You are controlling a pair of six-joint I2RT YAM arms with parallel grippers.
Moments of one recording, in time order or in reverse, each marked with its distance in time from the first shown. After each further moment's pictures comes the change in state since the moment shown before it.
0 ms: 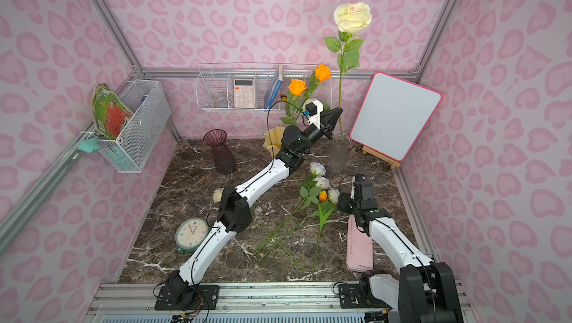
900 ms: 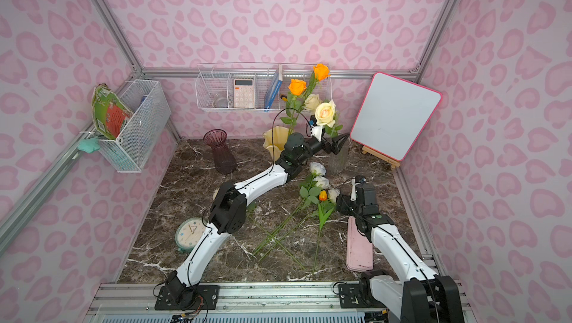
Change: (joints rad) left arm -0.031 -0.289 -0.555 0.028 0.029 -0.080; right arm 0.001 -0.108 -0.049 0.002 -0.072 0.011
